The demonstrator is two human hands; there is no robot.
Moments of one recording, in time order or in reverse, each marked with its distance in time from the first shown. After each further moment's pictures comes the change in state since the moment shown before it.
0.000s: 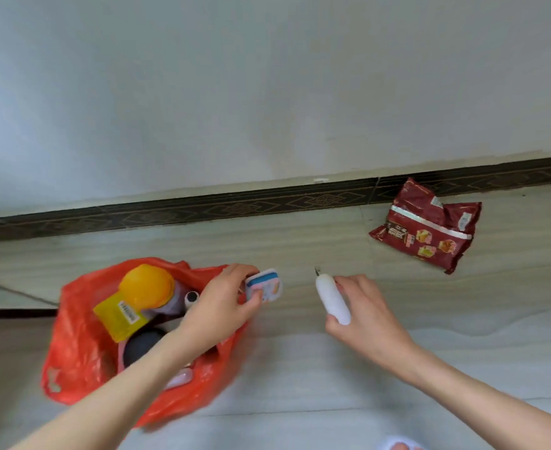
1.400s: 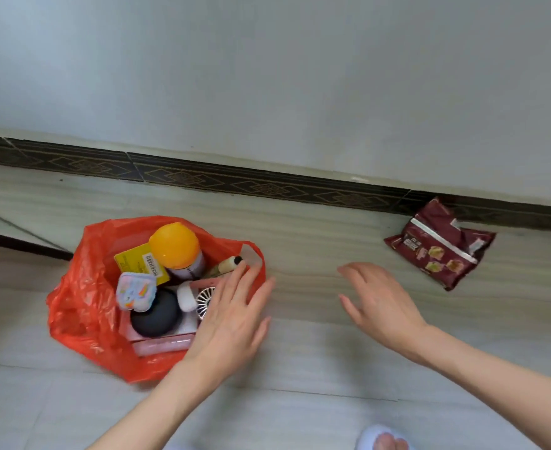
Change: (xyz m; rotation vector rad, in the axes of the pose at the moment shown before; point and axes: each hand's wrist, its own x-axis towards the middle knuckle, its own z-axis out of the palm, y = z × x) left_hand -0.082 -0.036 0.011 0.318 0.070 0.076; right_hand 0.016 -0.030 0.007 -0.592 -0.002 -0.330
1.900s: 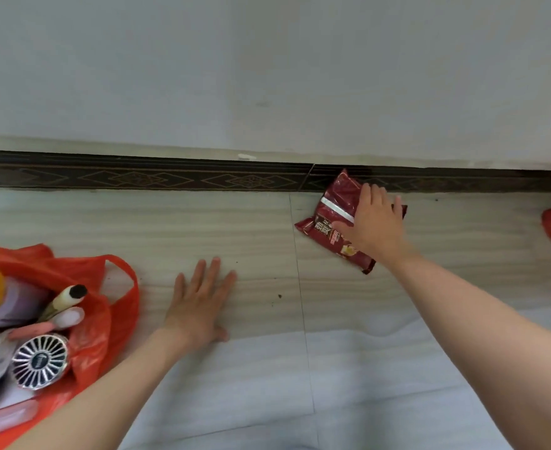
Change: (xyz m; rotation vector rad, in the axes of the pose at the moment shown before) left_hand 0.130 0.060 0.128 0.157 -0.722 -0.067; right_hand 0.051 0.219 0.022 -0.133 -0.042 0.599
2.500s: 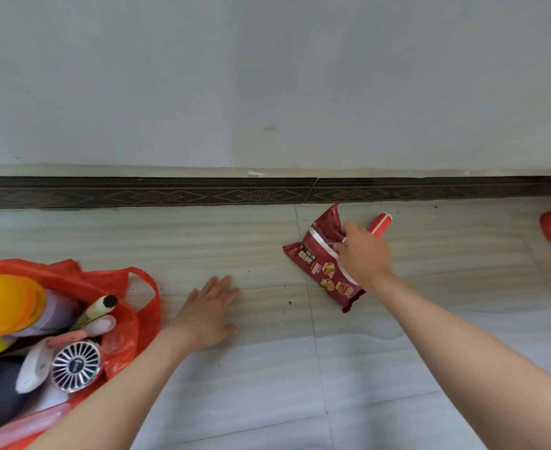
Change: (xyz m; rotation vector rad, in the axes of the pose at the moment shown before) left_hand -0.009 -0.015 -0.016 -0.190 0.013 0.084; right_hand -0.042 -0.032 -0.011 0.209 0.024 -0.015
